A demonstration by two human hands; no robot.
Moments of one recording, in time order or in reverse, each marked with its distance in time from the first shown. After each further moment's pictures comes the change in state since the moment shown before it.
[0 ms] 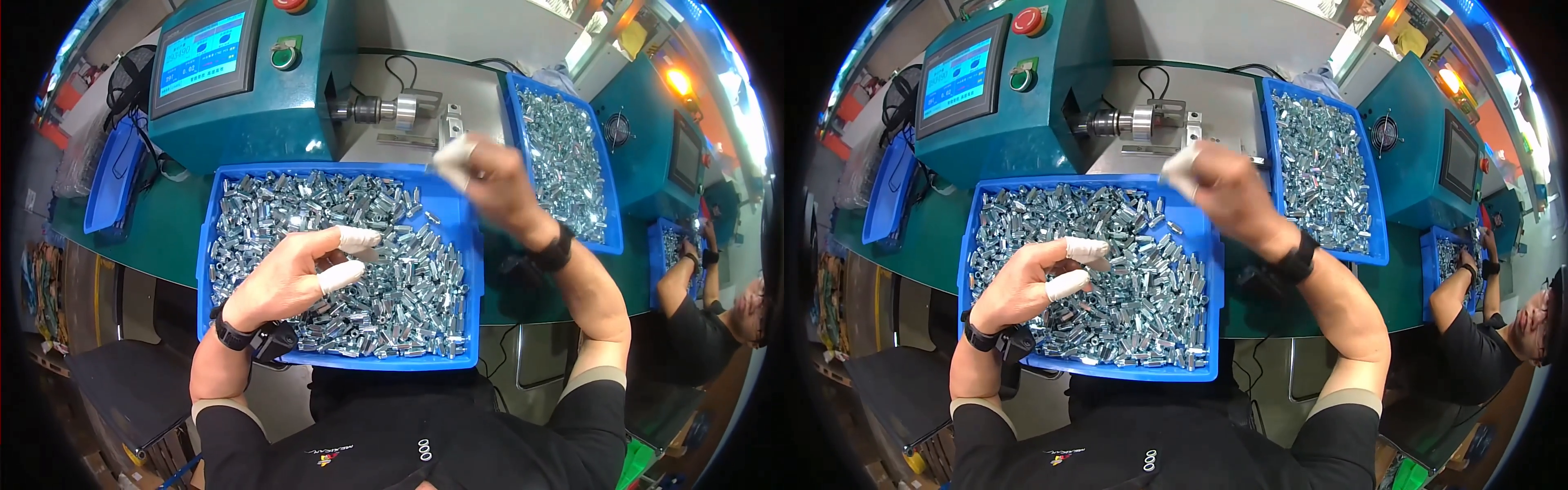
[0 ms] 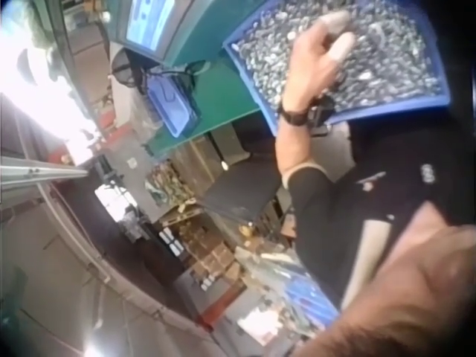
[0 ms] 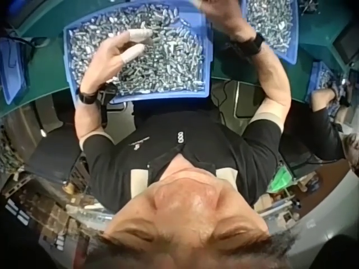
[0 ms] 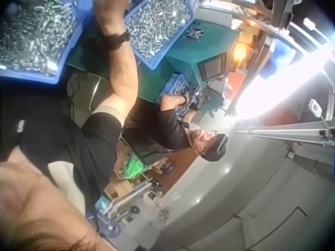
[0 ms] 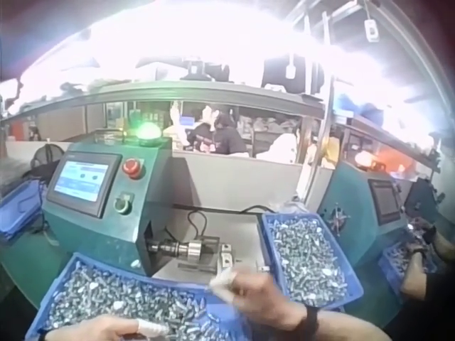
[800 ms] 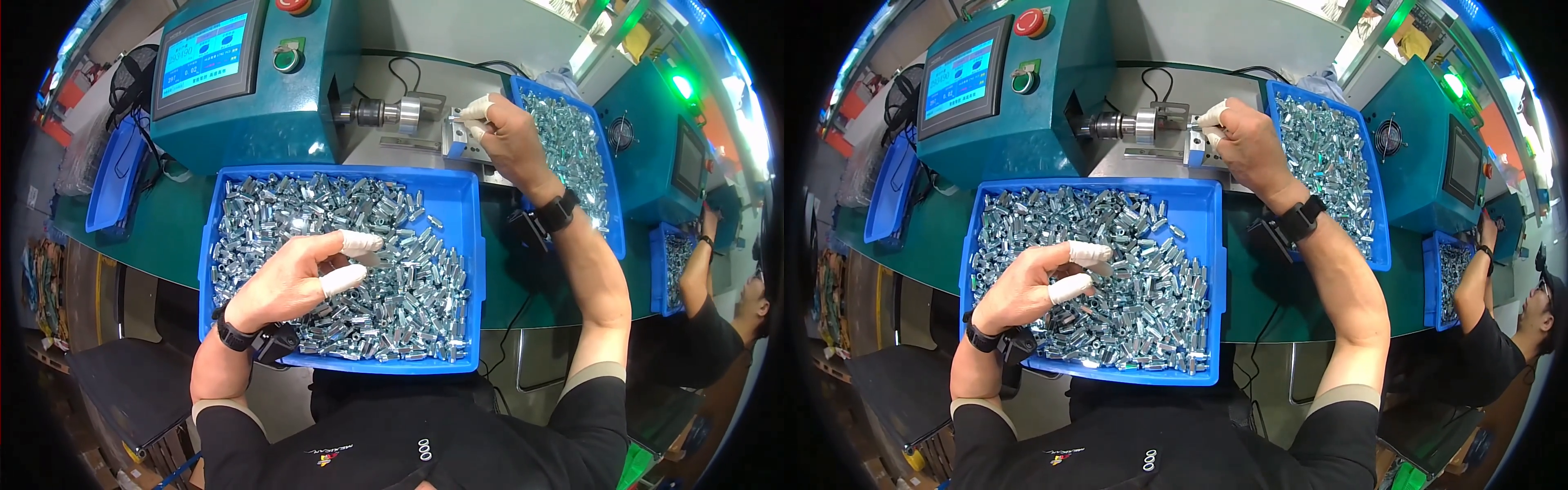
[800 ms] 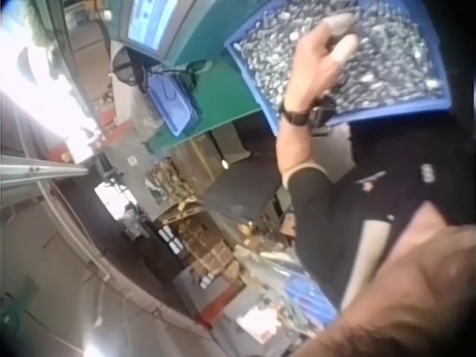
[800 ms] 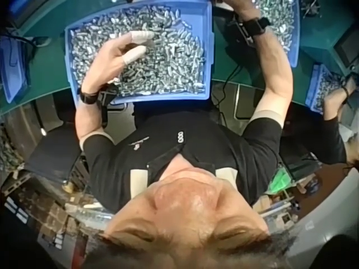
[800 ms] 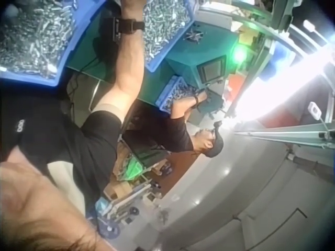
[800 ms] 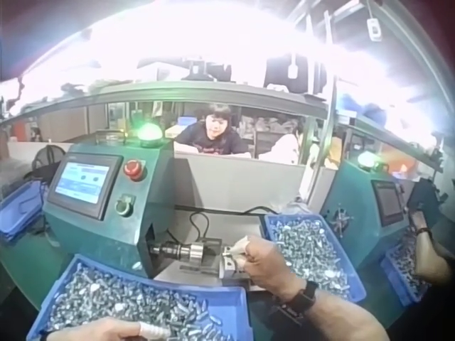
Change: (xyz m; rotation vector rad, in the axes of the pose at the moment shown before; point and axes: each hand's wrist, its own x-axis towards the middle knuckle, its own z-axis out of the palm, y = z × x) left_hand 0.003 0.001 0.000 -0.030 -0.034 -0.031; right_hand 0.033 0.051 -0.025 -0.177 0.106 0.077
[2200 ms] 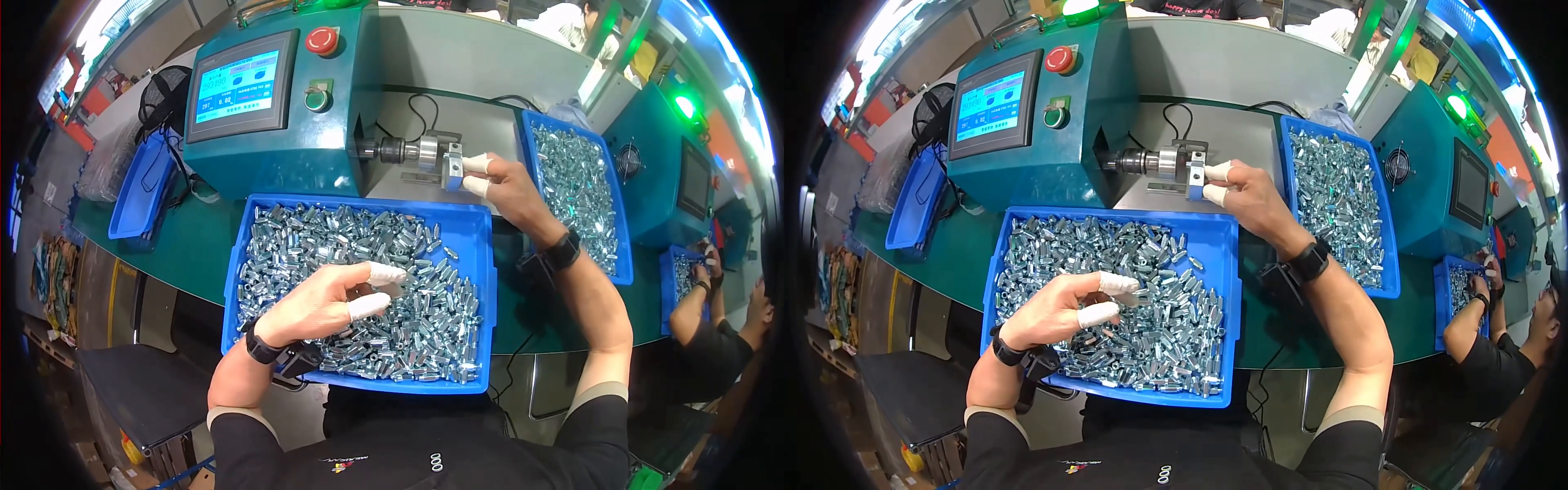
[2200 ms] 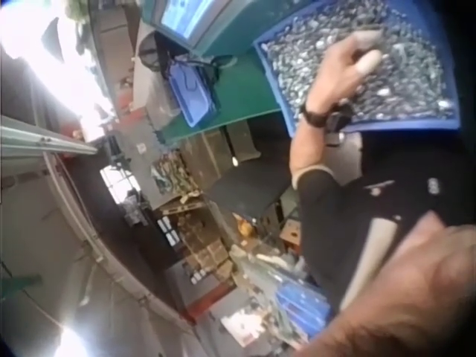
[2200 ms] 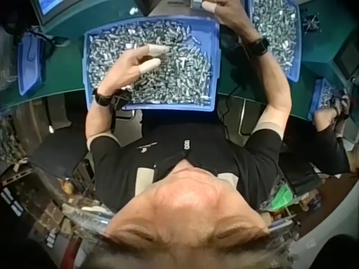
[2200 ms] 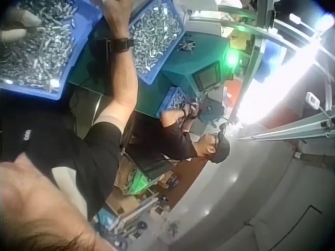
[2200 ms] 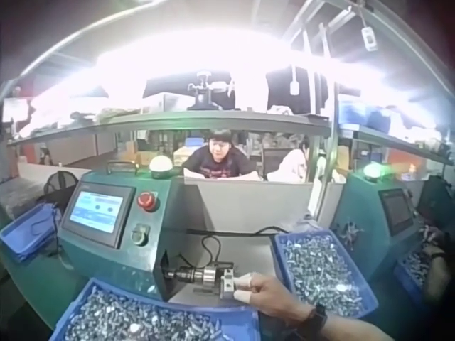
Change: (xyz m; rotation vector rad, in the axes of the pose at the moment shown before) left_hand 0.002 0.003 0.001 0.067 -0.044 -0.010; right_hand -0.013 -0.017 0.008 0.411 -0.261 0.379
